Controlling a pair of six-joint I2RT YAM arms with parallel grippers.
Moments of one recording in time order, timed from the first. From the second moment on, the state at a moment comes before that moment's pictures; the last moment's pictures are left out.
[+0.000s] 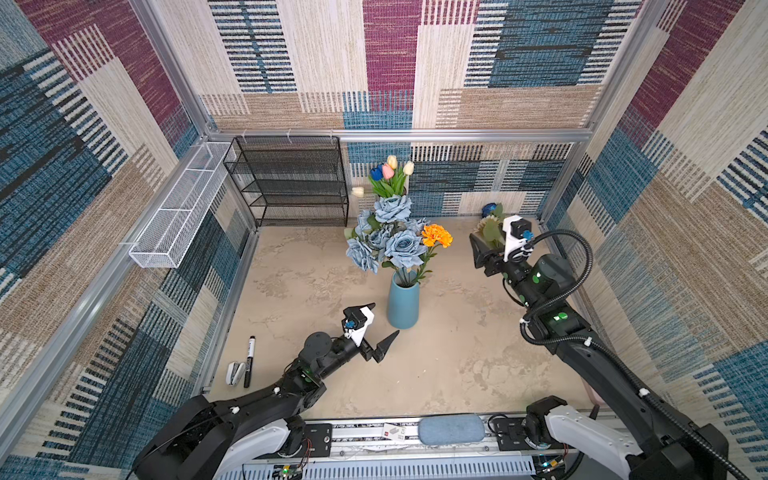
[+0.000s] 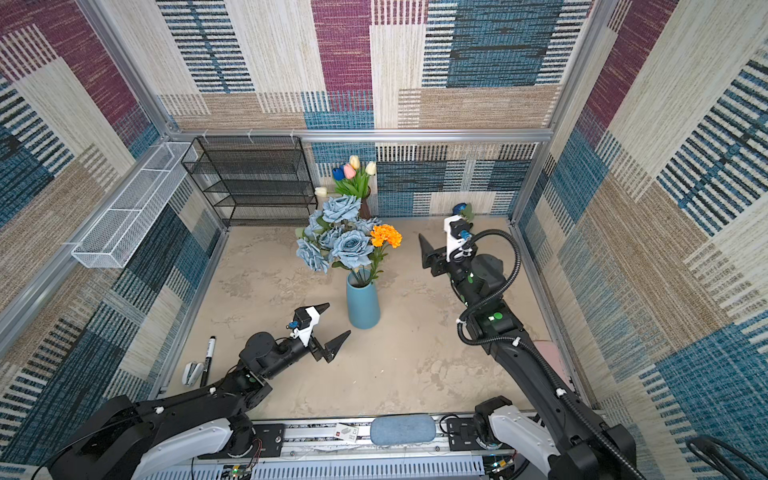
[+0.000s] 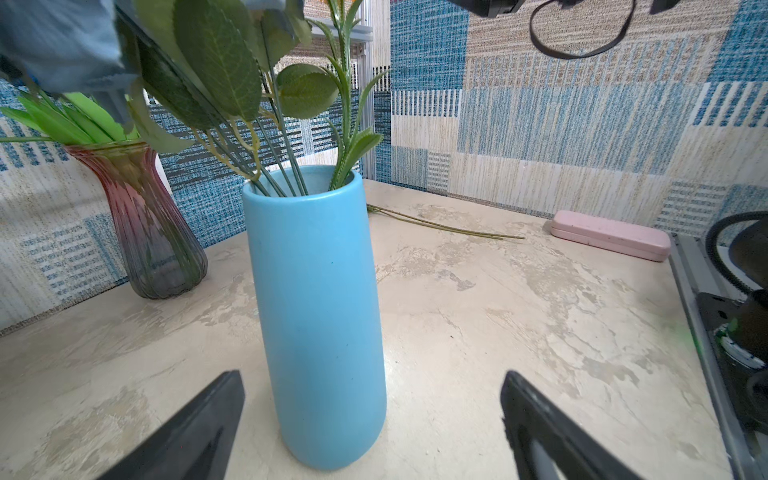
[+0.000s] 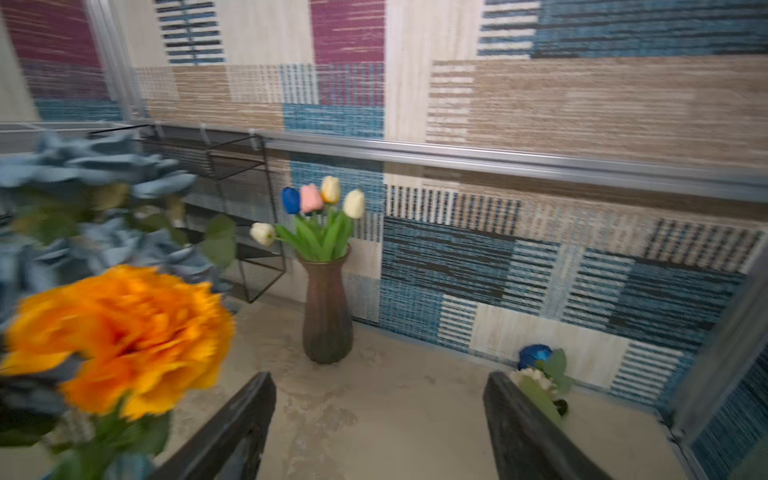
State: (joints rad) left arm -0.68 1.05 0.15 0.90 0.22 0.05; right arm 0.24 1.06 0.83 0.26 0.00 0.02
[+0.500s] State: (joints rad) left arm -0.68 1.04 0.15 0.87 0.22 0.06; right arm -0.08 1.89 1.39 -0.30 -0.05 0.13
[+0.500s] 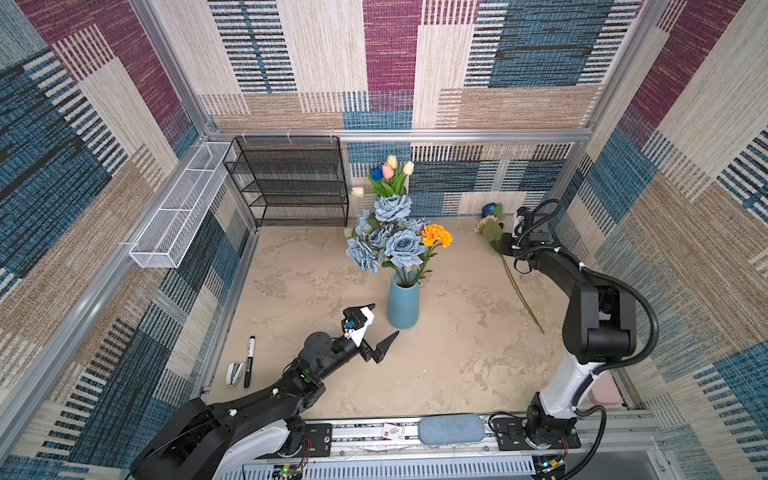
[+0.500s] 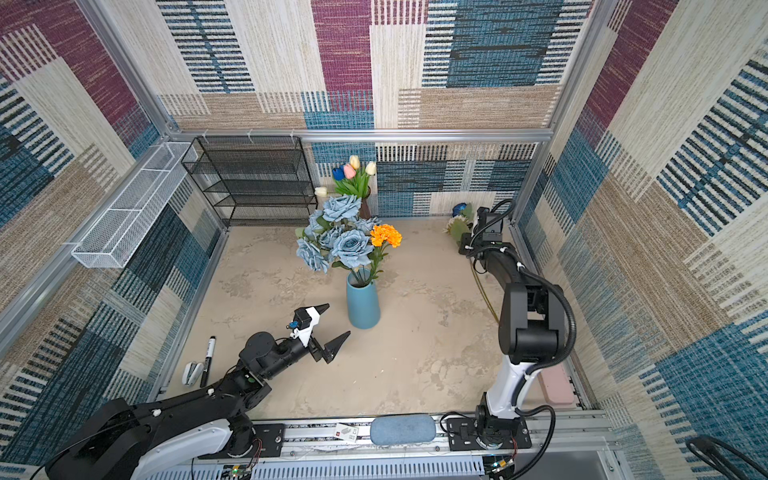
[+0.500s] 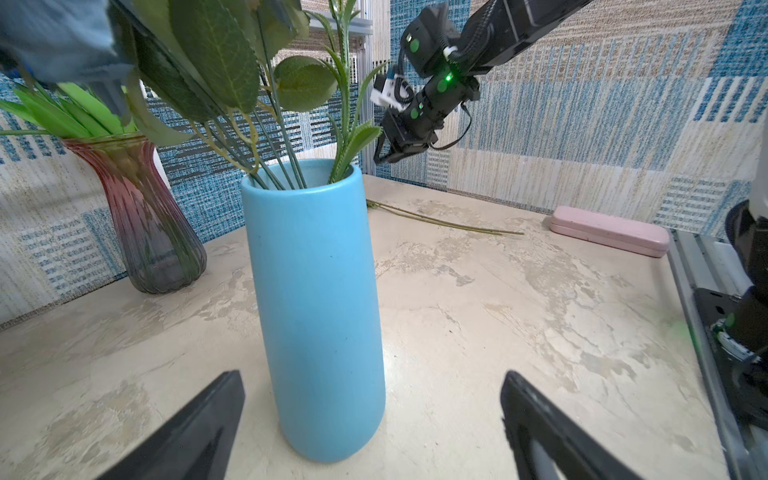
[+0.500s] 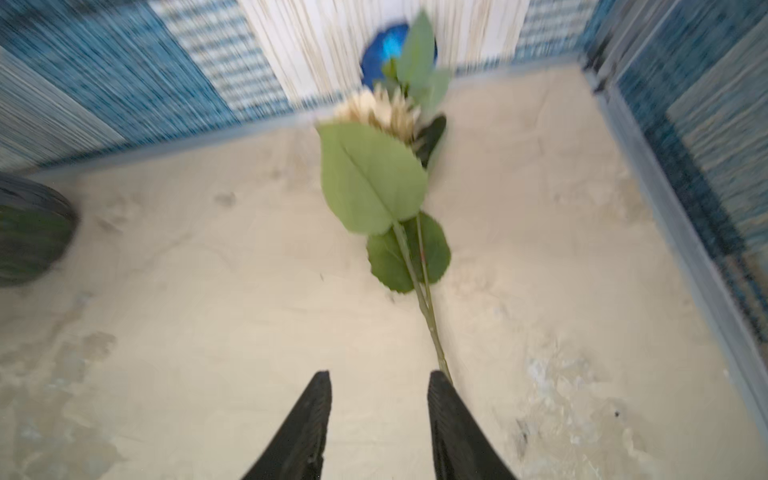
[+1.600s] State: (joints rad) left arm -0.68 1.06 0.16 0.87 0.22 0.06; right arm -0.07 1.87 1.40 -0.42 -0.11 0.06
